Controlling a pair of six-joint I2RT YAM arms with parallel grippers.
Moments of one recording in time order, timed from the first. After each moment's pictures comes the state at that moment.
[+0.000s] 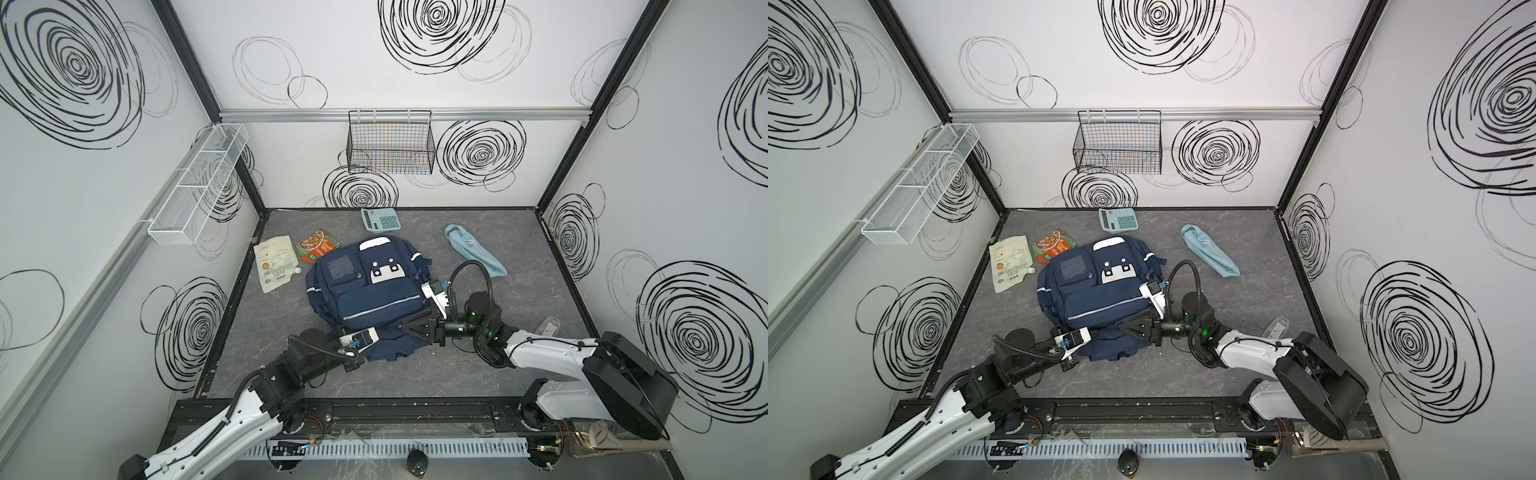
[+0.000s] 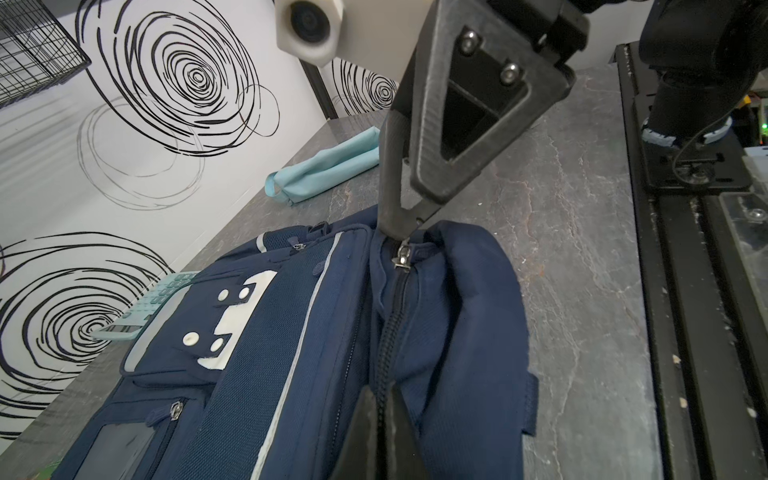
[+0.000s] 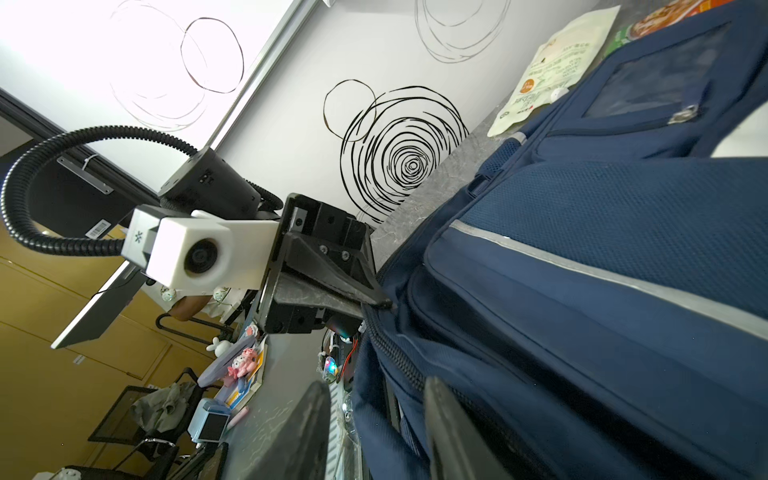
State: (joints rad) left arm -0.76 0.41 0.23 -0.11 0.20 0.40; right arm 0.74 1.32 0.39 0.83 -0.80 0.70
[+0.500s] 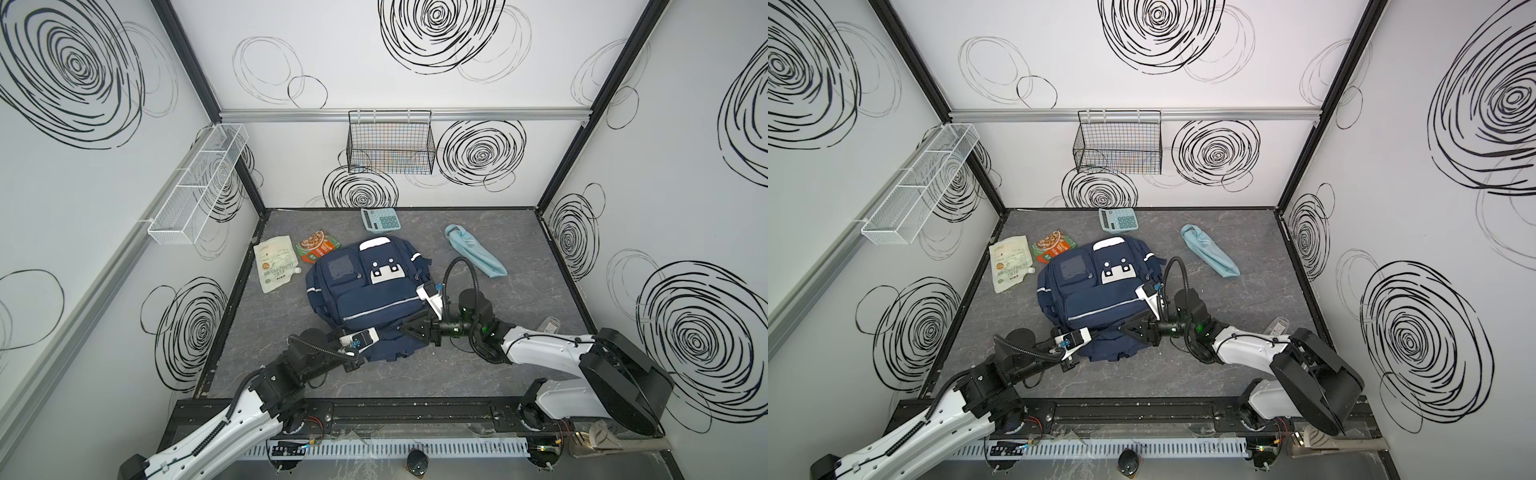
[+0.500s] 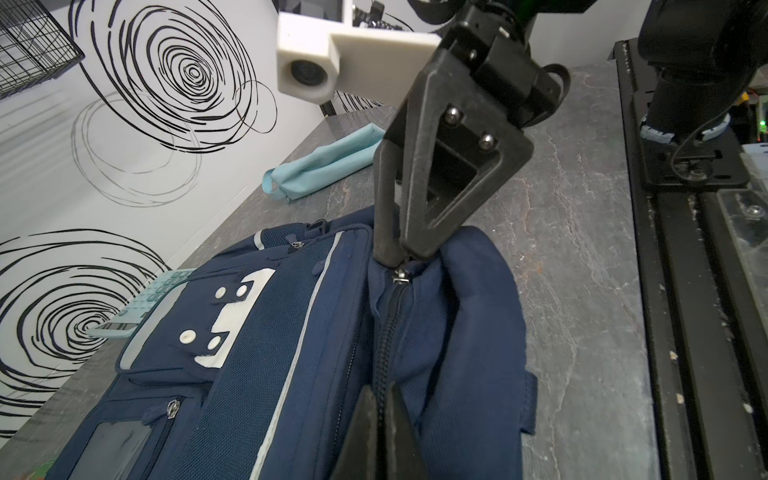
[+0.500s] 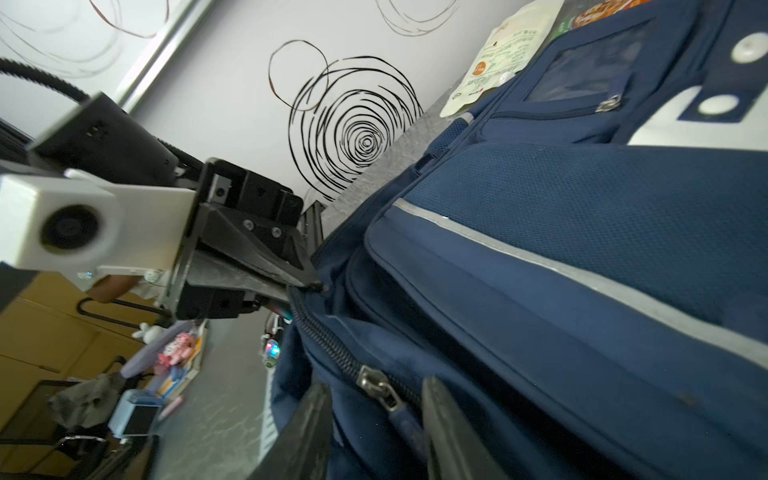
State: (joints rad) left arm -0.76 0.41 0.23 -0.11 0.20 0.40; right arm 0.75 1.34 0.45 0.58 -0.70 0.44
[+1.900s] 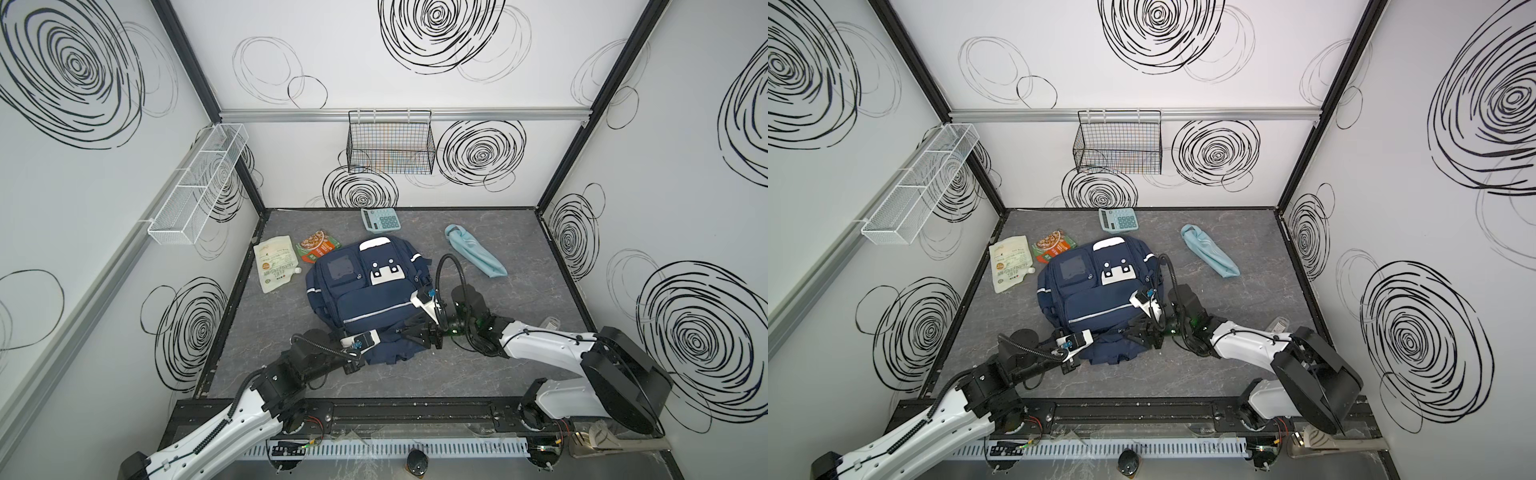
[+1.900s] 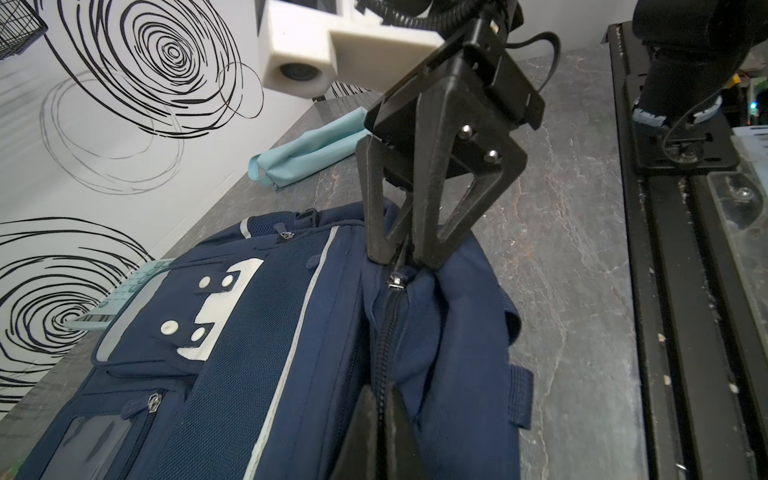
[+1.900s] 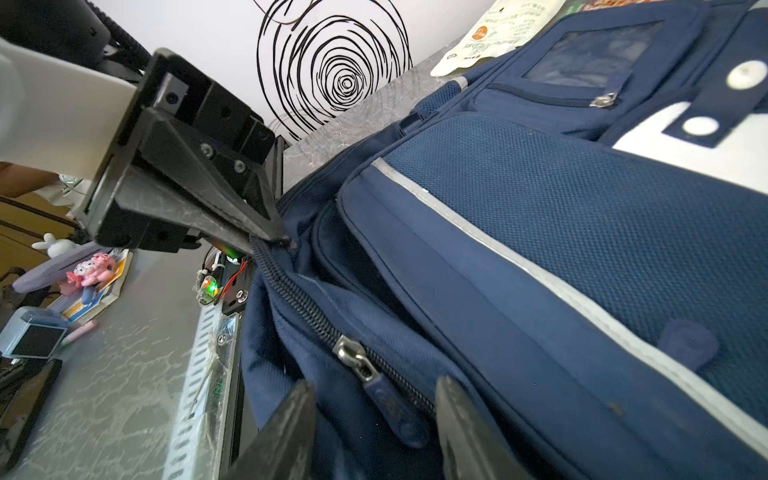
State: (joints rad) left arm -0.76 0.42 0.22 -0.13 0.21 0.40; right arm 0.73 1.36 0.50 0.37 -0.69 0.11
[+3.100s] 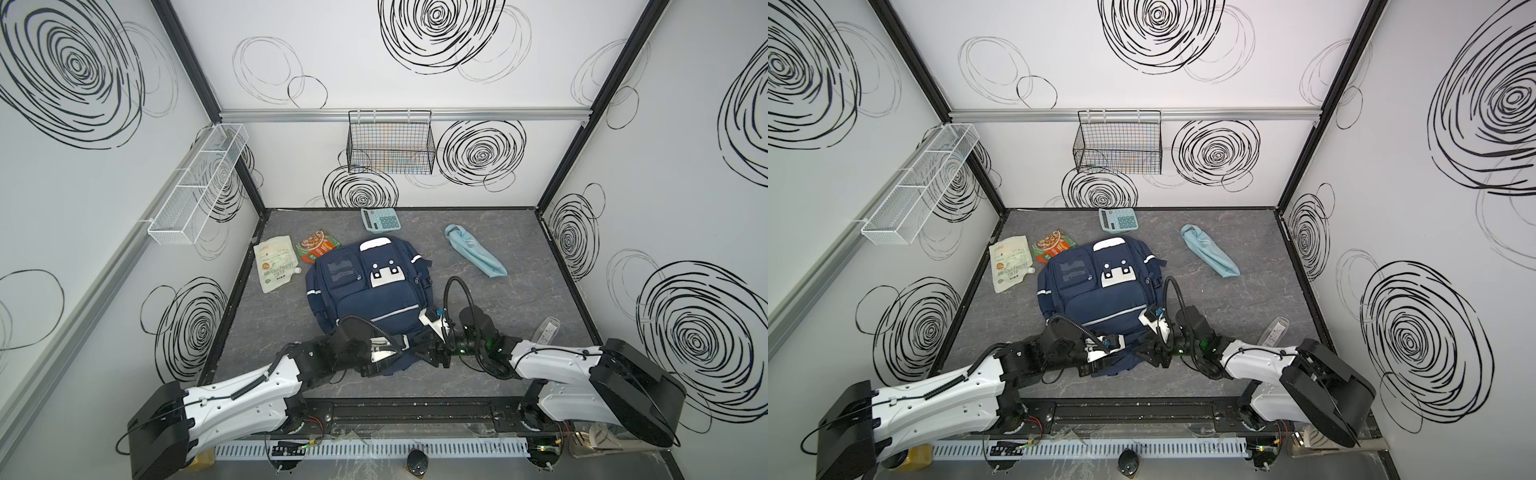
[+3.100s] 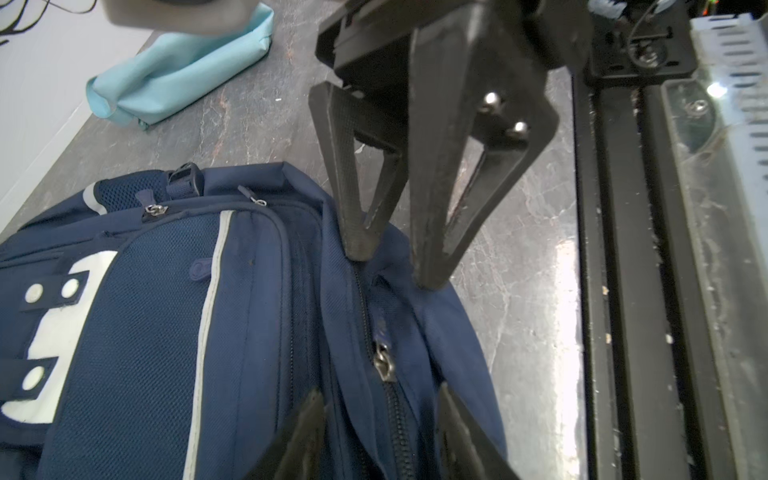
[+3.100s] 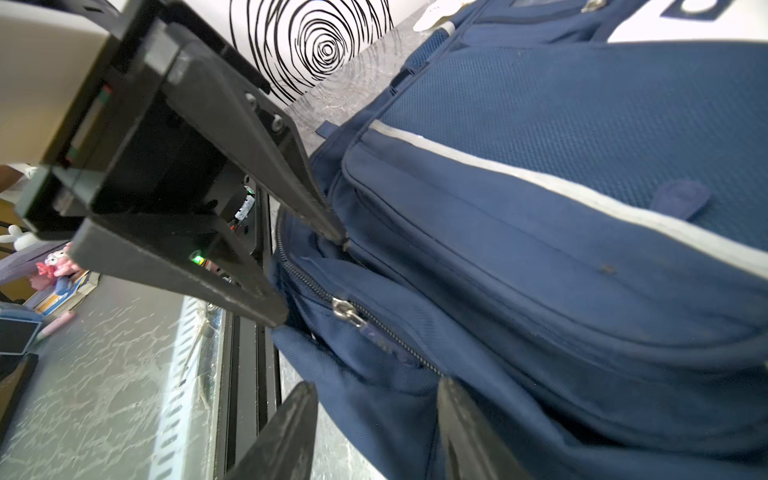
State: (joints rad) left arm -0.93 0.94 0.41 -0.14 0.14 0.39; right arm 0.81 1.28 0.29 0.49 -0.58 0.20
